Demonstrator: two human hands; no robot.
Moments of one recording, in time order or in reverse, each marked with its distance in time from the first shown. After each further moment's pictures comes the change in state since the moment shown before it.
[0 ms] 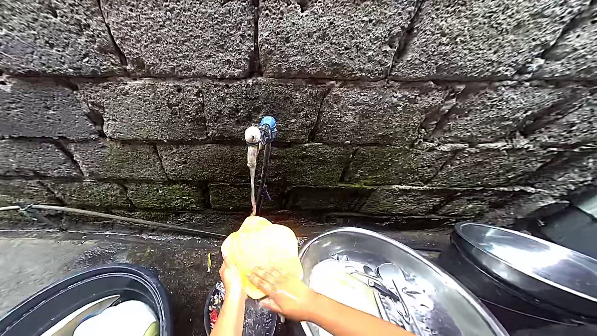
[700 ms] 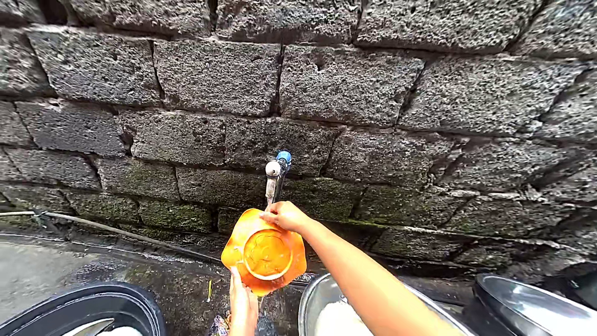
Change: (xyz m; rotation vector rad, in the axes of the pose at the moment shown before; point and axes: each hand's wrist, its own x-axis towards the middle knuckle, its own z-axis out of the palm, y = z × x) left_hand 0.013 0.010 0.015 -0.472 -0.227 0.008; right_hand 0.111 0.025 -0.223 0.142 0.261 0.362
